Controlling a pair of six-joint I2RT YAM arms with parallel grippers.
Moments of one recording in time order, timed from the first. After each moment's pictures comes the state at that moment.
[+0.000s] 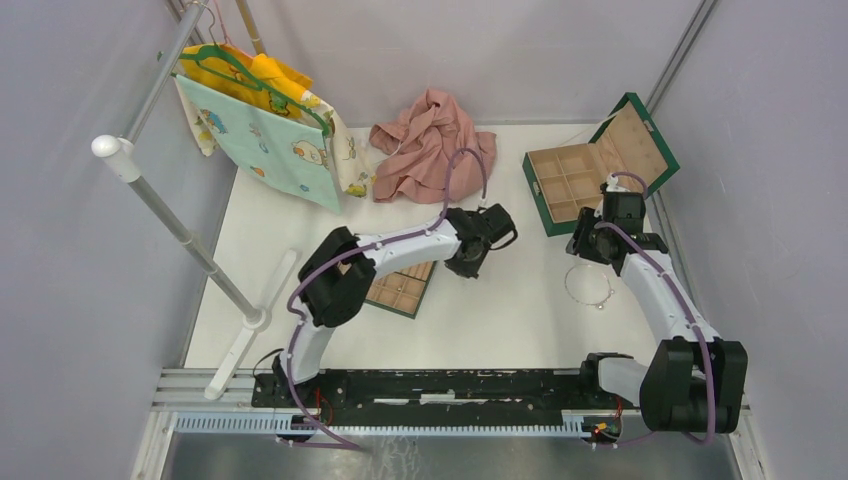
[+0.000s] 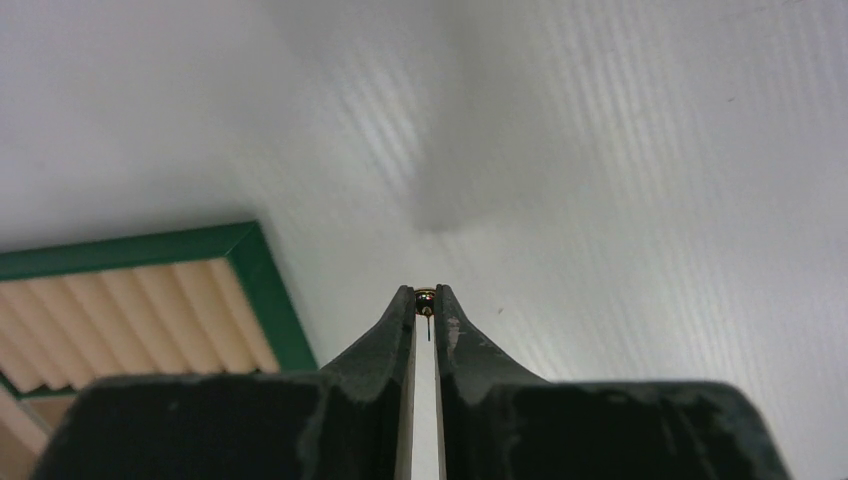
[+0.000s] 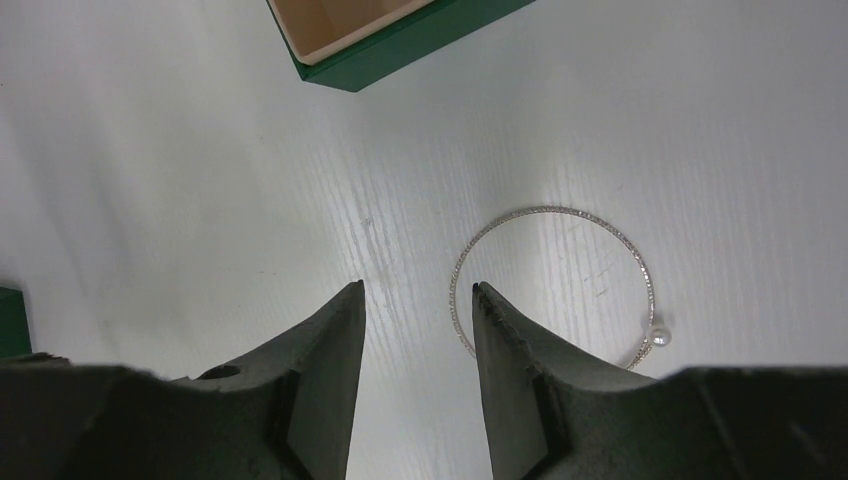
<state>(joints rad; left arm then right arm) -1.00 2.13 1.68 -0.82 -0.26 -0.42 -0.04 1.17 0.78 -0.50 -0.03 0.28</state>
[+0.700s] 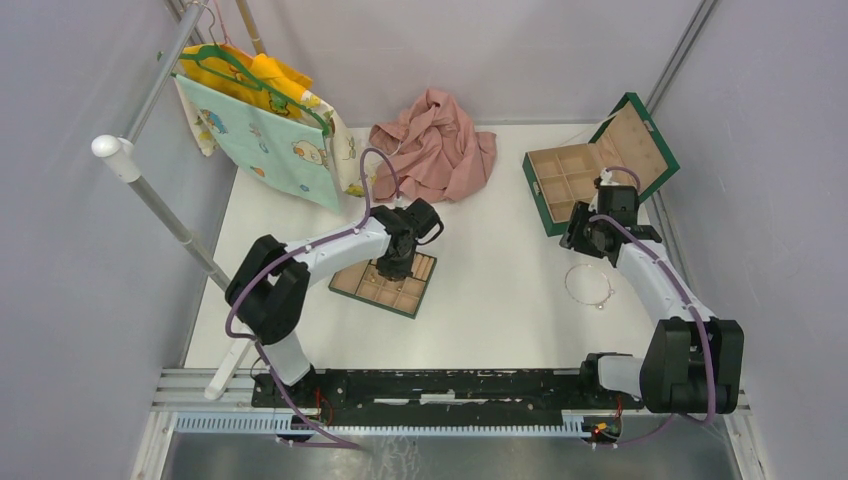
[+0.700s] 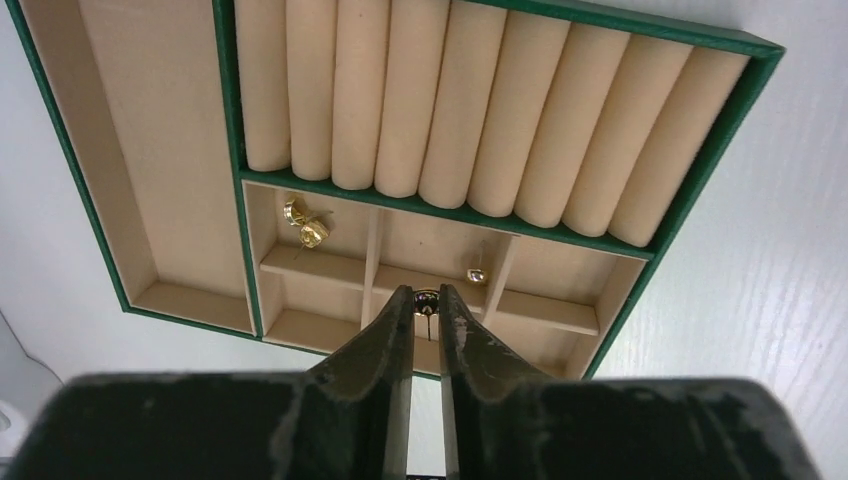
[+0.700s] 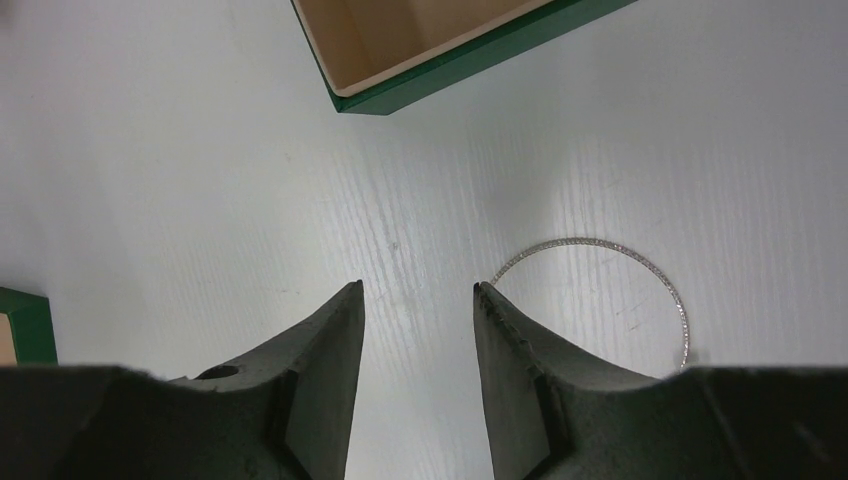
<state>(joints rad) -0.76 1.73 1.21 -0.86 -0.29 -0.51 -0.02 1.25 0.81 -0.45 -0.06 0.30</state>
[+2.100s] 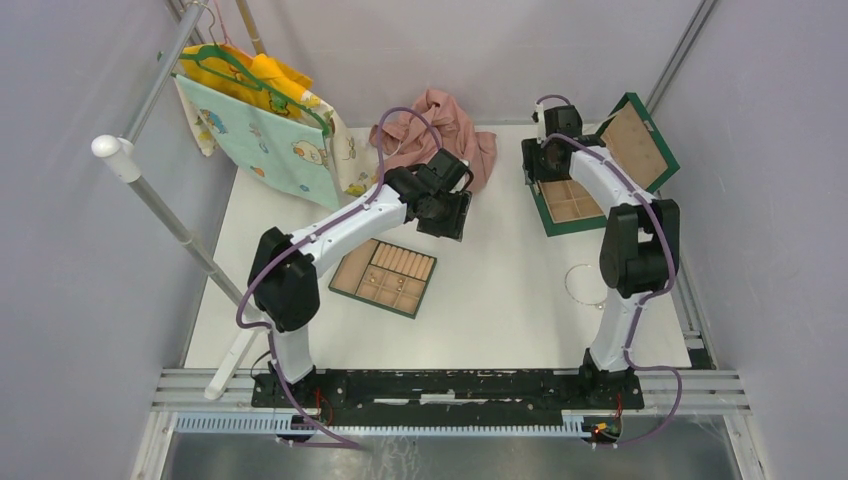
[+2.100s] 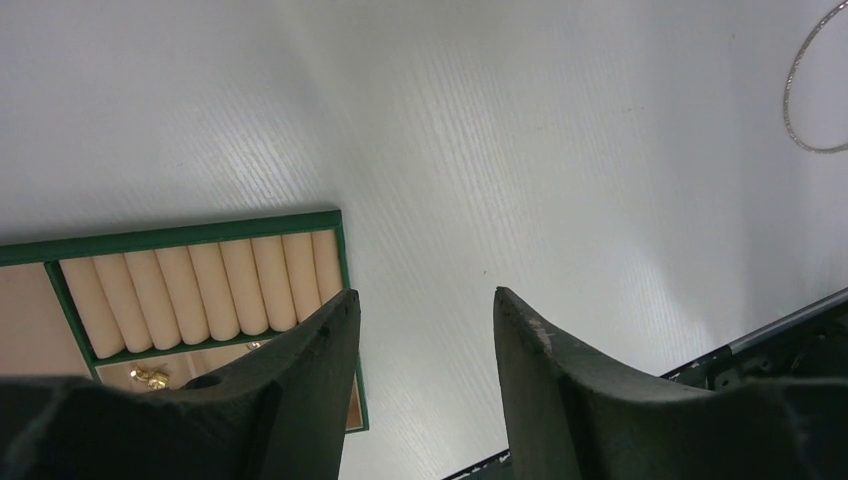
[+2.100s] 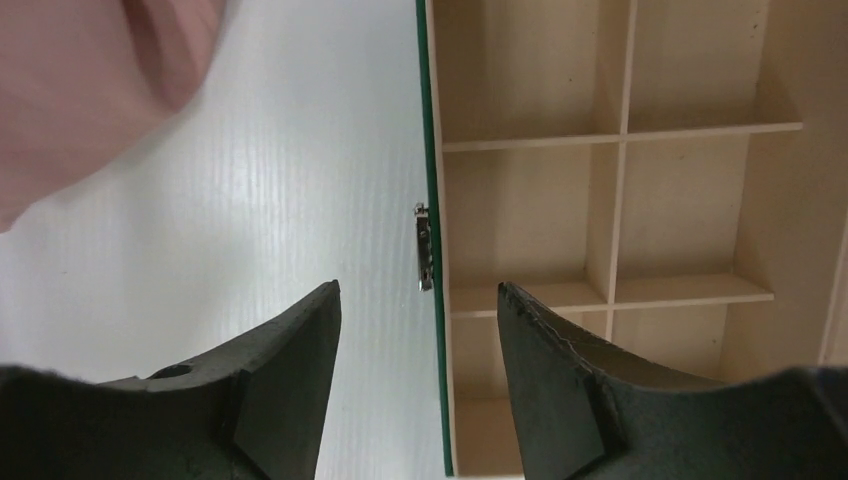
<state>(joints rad) -0.78 1.86 1.66 -0.82 -0.02 -0.44 0.16 1.94 1.61 -0.58 0.05 0.03</state>
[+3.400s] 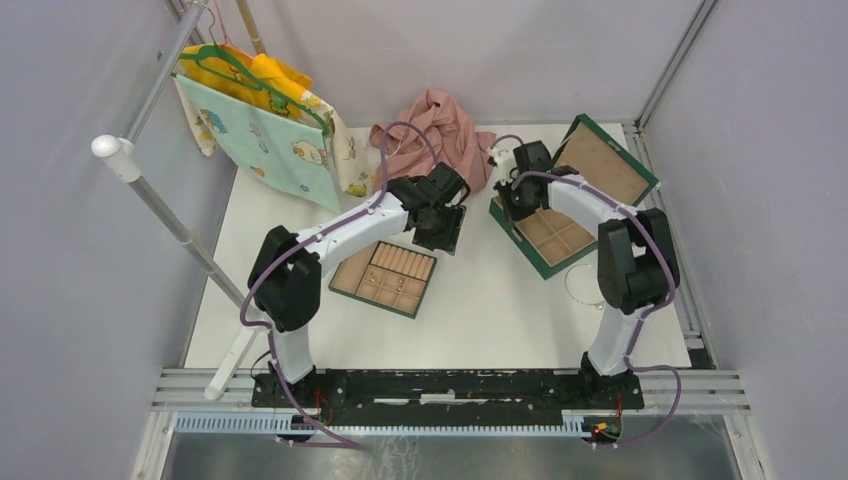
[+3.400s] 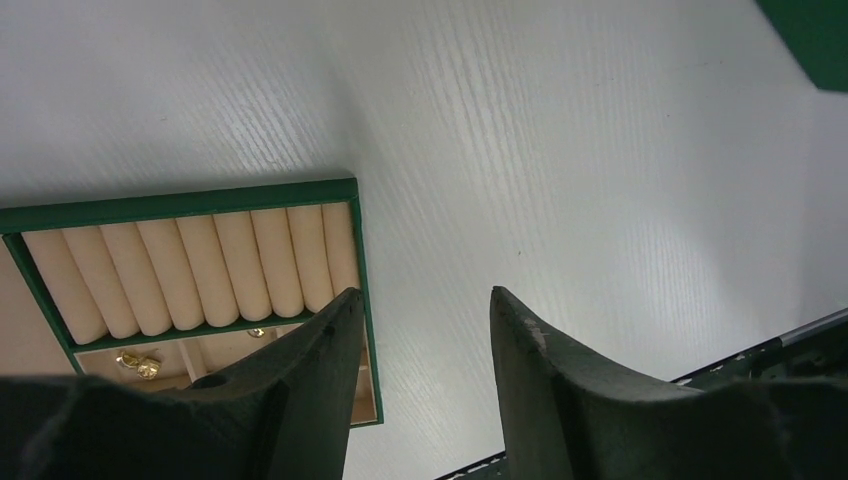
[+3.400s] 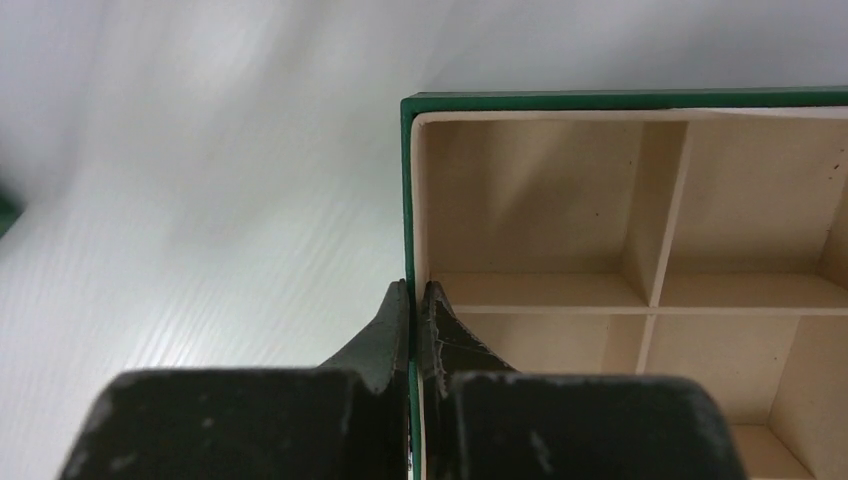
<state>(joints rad) -0.78 1.86 1.55 -0.80 -0.02 -0.44 0.27 1.91 1.39 -0.50 -0.15 -0.15</state>
